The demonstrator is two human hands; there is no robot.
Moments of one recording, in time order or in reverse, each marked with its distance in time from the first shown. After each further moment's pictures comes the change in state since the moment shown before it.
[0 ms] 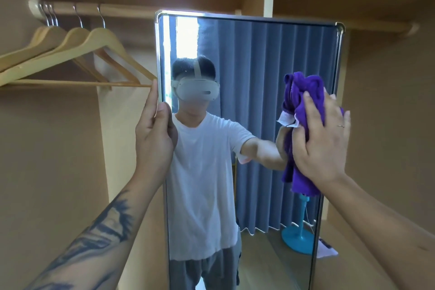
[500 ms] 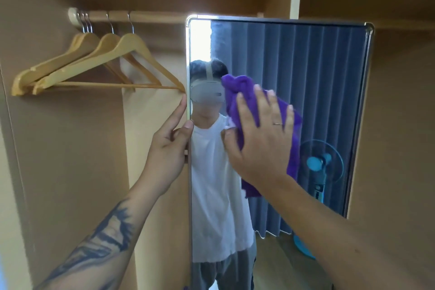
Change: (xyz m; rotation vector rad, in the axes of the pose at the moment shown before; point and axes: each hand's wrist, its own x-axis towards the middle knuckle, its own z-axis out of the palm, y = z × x) left_hand -0.020 0.030 -0.033 0.173 -0.184 -0.185; right_hand -0.011 -0.158 0.022 0.082 0.043 -0.166
